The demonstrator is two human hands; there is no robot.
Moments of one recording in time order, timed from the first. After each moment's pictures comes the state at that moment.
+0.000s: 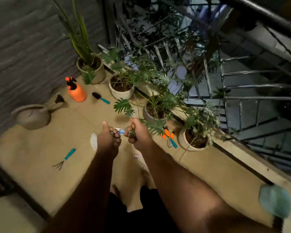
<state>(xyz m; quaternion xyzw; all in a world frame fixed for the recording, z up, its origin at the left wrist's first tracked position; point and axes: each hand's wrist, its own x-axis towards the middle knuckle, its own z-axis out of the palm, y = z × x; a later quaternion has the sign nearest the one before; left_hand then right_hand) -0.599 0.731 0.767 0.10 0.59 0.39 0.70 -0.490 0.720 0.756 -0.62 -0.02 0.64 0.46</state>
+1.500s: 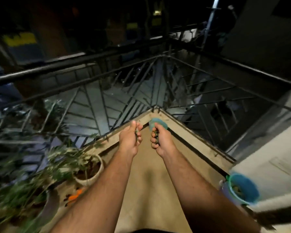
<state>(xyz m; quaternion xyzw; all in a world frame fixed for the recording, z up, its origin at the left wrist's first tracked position) -0.239 0.321 0.902 0.50 0.21 -0.09 0.83 -0.250 0.210 0.893 -0.52 0.27 0.06 0.81</state>
